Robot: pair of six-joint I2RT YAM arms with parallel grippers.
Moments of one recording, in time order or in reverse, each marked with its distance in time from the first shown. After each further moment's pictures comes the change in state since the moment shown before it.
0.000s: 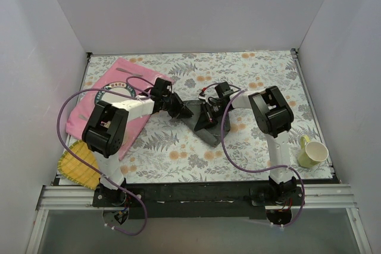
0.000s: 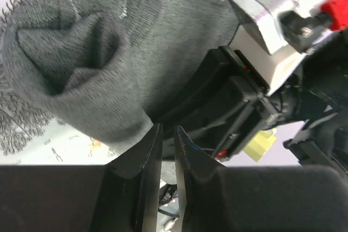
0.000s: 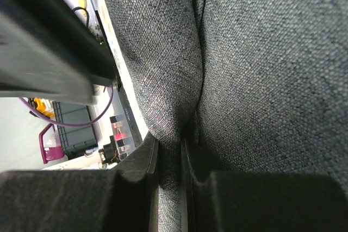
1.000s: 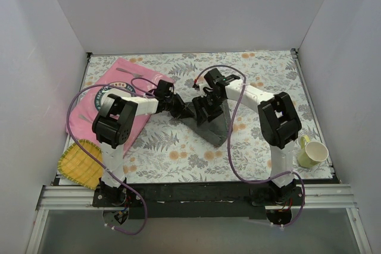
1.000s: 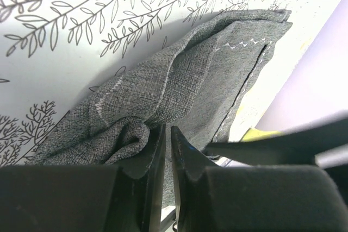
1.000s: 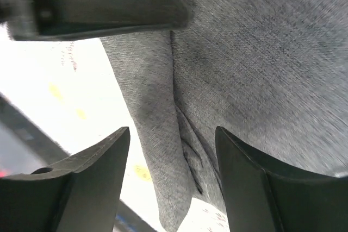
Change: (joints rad) left arm 0.013 0.168 0.017 0.150 0.026 0.053; right arm 0.091 -0.176 0.208 -0.439 0.619 -0.200
